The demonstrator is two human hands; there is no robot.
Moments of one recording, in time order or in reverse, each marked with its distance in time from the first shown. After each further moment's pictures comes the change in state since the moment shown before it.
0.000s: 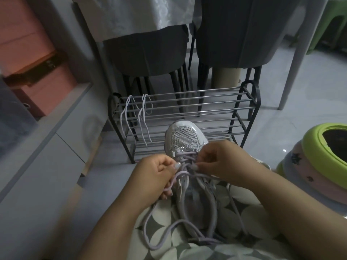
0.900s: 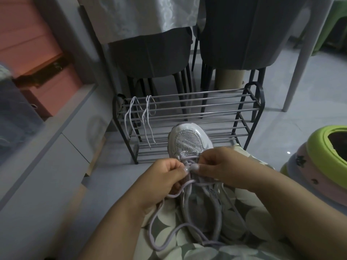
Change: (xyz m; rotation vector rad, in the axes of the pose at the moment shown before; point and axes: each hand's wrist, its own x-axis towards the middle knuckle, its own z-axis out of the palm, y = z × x) left_hand -0.003 0.010 0.002 -0.147 -0.186 -0.073; right_hand -0.003 -0.014 -0.005 0.023 -0.154 -0.008
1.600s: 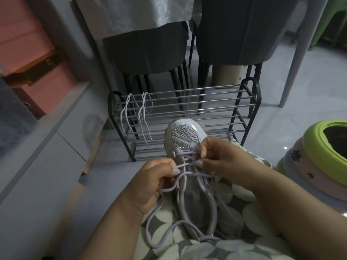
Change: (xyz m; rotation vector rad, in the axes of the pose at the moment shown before) left_hand 0.003 -0.012 0.000 -0.421 -0.073 0.038; right_hand 0.004 0.033 0.016 0.626 0.012 -0.076
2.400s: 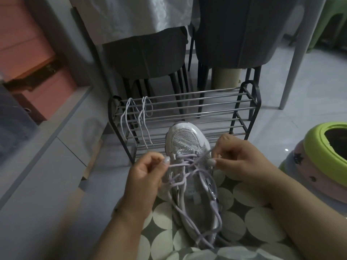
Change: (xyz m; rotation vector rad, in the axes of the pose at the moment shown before) left_hand 0.004 -0.015 -0.012 0.203 0.341 0.371; right_hand -0.001 0.014 -0.027 -0.196 0.187 -0.220
